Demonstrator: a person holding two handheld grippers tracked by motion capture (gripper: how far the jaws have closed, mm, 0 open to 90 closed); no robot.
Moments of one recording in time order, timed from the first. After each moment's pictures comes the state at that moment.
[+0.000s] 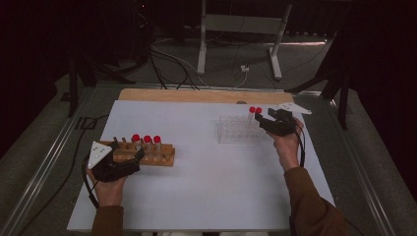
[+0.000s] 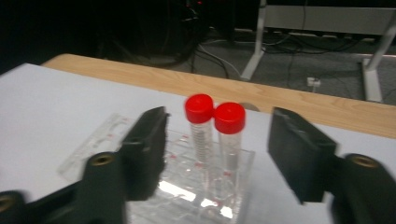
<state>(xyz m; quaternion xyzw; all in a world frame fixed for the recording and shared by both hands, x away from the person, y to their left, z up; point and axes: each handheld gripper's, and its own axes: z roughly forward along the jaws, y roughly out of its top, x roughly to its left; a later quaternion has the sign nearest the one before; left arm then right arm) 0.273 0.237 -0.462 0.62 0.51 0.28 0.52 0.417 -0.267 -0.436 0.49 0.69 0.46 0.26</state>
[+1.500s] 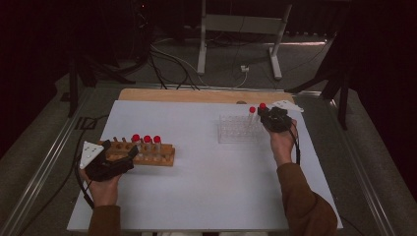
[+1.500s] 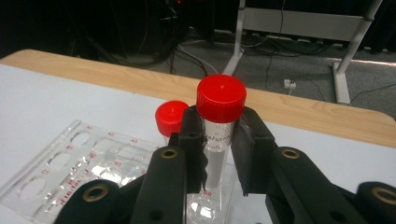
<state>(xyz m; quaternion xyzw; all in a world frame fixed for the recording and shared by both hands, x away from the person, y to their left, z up) 0.272 0.250 -0.459 0.60 0.53 0.30 0.52 0.431 -0.260 -0.442 0.50 0.68 0.44 0.30</state>
